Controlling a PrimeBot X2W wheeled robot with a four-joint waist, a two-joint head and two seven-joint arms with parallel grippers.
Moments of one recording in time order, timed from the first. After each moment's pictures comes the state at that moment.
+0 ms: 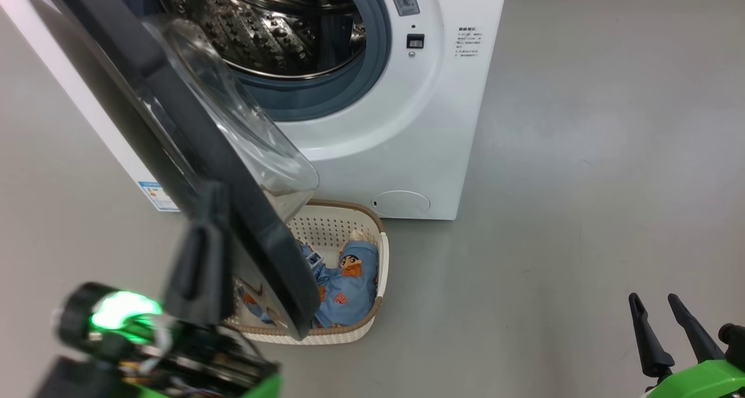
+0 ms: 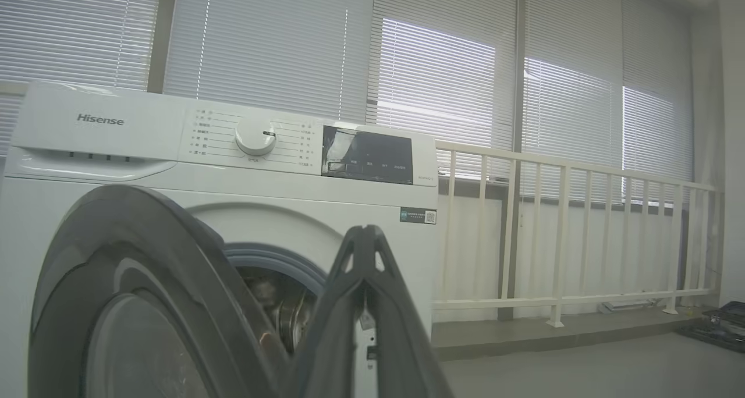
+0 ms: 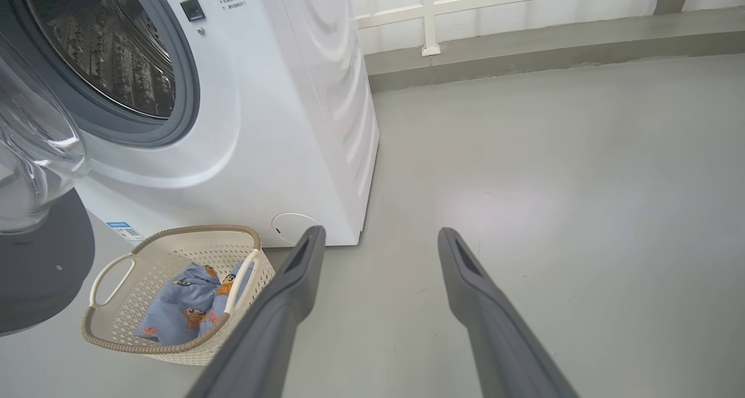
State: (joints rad) left arm -0.08 0.04 -0.20 -0.48 -0.27 -0.10 -0.25; right arm -0.03 -0.29 -0.03 0.37 0.46 0.13 -0.25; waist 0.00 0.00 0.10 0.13
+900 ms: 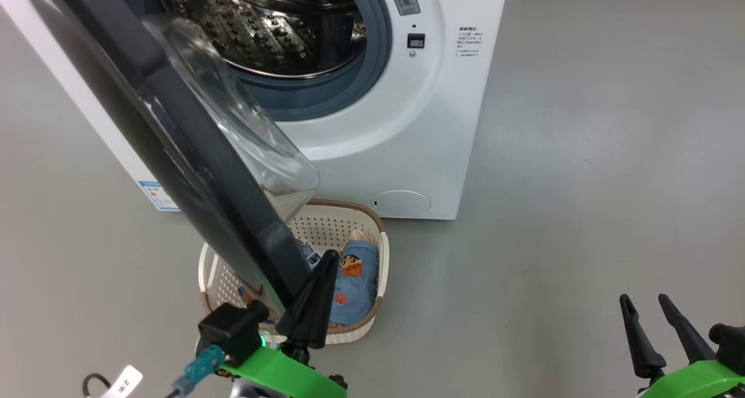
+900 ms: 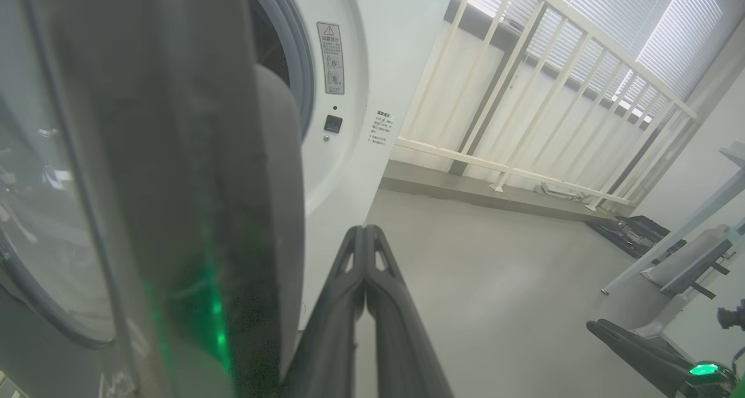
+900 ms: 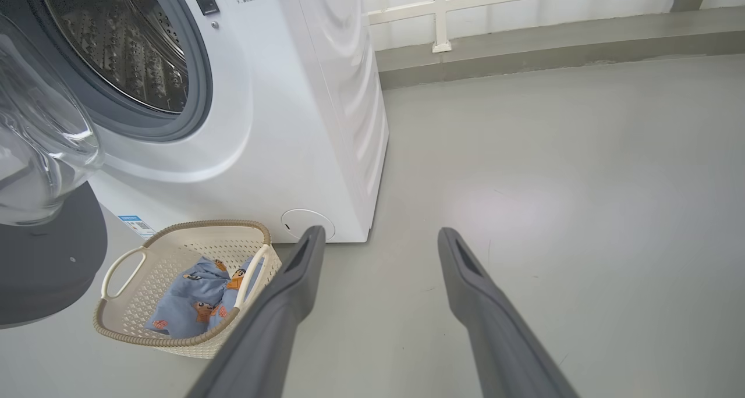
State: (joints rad) left arm -0.17 0.05 -0.48 0.08 -0.52 -0.08 -0.26; right arm -0.03 -0.28 -0.01 0.36 0.46 0.13 -0.25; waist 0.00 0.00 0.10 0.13
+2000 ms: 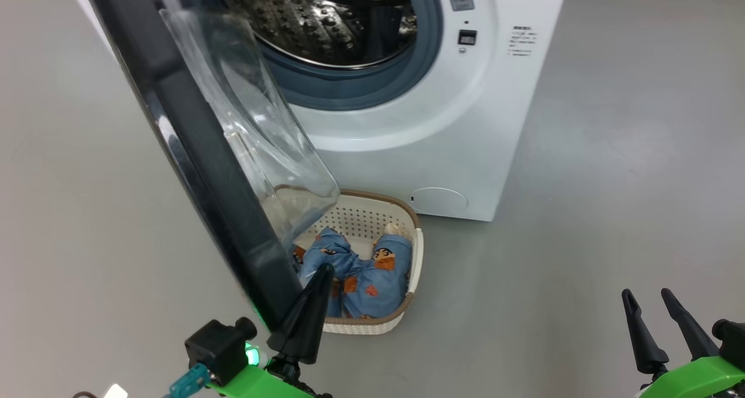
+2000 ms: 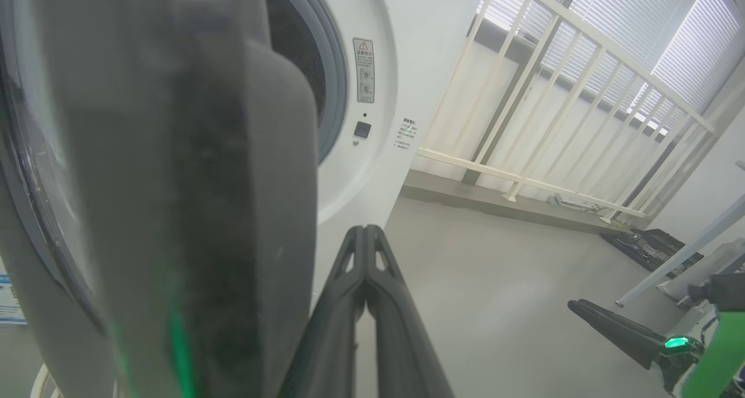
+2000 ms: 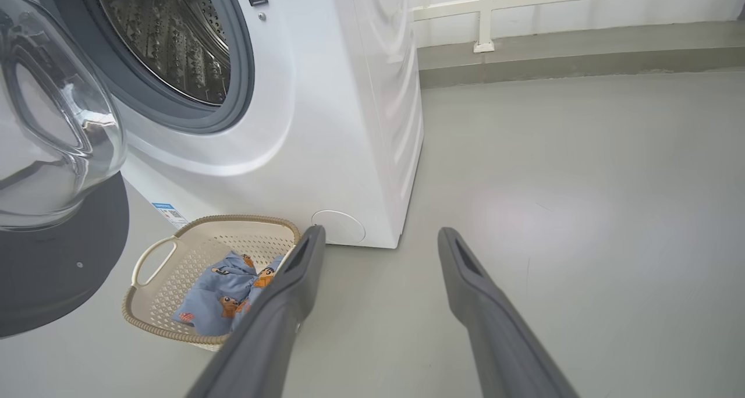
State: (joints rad) left arm -0.10 0.02 -0.38 0.08 -0.46 -0.10 -0.26; right arm -0.03 -0.29 -0.01 0.35 0.46 0.13 -0.25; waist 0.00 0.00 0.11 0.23
